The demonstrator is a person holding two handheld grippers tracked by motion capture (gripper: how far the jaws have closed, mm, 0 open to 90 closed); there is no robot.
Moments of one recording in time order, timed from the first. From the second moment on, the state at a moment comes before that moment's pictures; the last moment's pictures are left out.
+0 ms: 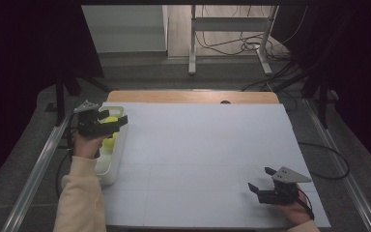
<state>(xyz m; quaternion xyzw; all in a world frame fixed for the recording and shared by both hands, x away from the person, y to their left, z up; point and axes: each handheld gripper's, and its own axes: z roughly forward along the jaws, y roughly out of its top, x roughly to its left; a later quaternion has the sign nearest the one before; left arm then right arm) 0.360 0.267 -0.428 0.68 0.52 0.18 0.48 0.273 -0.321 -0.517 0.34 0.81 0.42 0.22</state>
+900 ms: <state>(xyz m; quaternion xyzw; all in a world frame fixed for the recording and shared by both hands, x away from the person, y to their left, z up) 0.313 0.200 -0.432 0.75 0.40 0.17 0.49 0.276 -0.314 -0.518 0.33 0.82 0.41 0.22</state>
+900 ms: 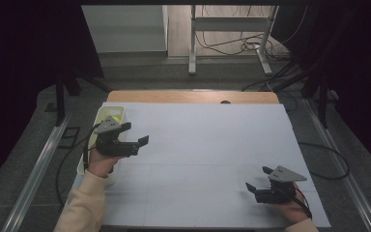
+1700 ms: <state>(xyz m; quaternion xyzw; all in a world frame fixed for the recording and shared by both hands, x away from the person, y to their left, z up) 0.279 0.175 -0.479 0.79 0.39 0.12 0.46 0.277 -0.313 -0.519 0.33 0.82 0.41 0.22</state>
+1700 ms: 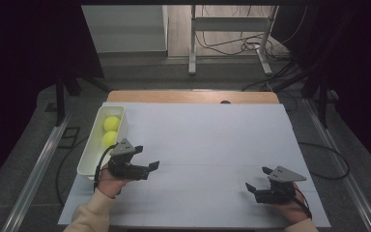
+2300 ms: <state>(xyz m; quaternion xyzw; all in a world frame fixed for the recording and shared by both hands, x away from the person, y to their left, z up) 0.250 0.167 -0.511 0.79 0.39 0.14 0.45 0.277 -0.312 -0.521 0.34 0.82 0.40 0.22</state>
